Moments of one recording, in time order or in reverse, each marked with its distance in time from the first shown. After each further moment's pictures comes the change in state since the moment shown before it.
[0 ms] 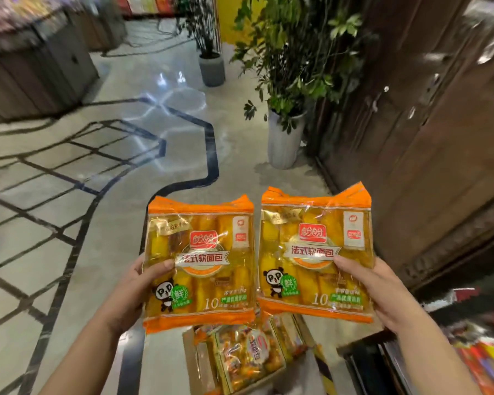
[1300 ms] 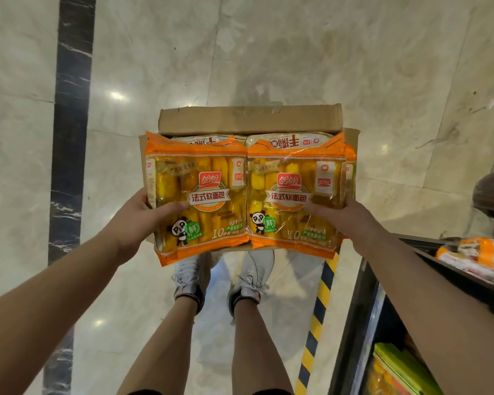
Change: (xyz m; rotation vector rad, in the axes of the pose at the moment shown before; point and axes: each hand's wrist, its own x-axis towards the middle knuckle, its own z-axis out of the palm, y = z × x) left_hand 0.160 -0.525 -0.071 0.032 0.184 -0.630; right_hand 0.340 0.486 0.000 -0.870 -0.098 0.700
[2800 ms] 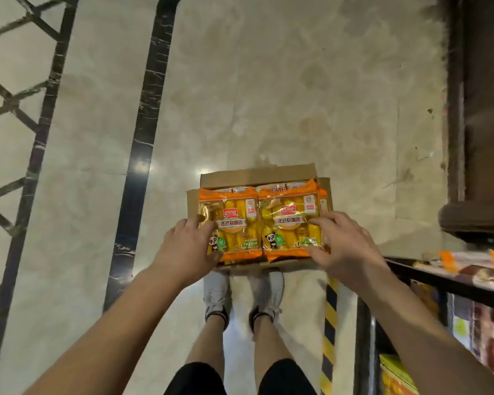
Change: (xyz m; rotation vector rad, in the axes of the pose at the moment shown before) left_hand -0.202 0.118 0.035 1.404 0.109 0.219; right_hand -0.256 -0.051 -0.038 -0.751 0.227 -0.592
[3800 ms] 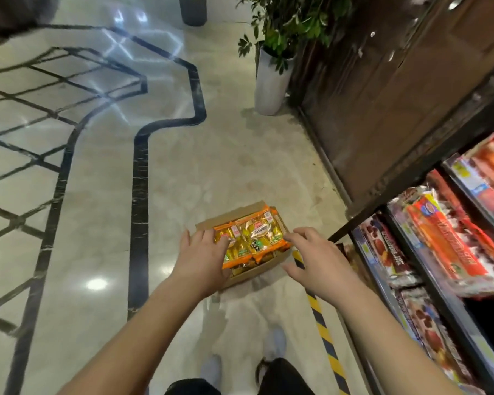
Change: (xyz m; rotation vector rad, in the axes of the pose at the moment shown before) left_hand -0.350 -0.065 -0.054 0.338 0.362 0.410; right_hand -0.389 -0.219 0.001 0.012 0.423 0.117
